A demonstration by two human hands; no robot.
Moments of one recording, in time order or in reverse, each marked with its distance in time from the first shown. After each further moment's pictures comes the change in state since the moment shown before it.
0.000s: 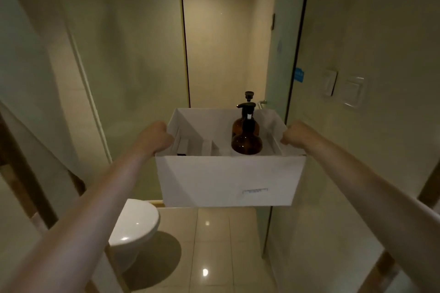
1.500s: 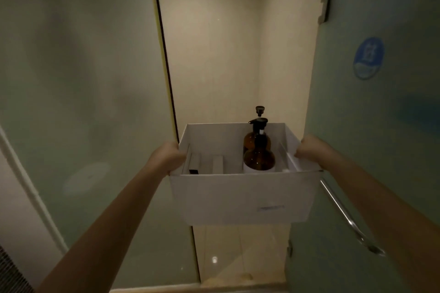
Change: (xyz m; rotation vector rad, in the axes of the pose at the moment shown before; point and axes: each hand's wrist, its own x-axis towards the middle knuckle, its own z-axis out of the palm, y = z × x) left_hand 0.591 0.009 0.149 -0.020 -0.068 0.038; right_hand 0.595 -0.100 0.091 0.078 0.037 0.027
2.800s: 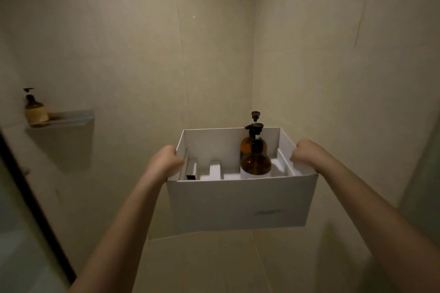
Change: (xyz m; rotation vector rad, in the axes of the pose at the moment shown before) left_hand 0.538 0.046 0.128 0.032 -0.046 0.065; right_hand 0.507 -0.067 0.045 -0.107 0.035 0.104
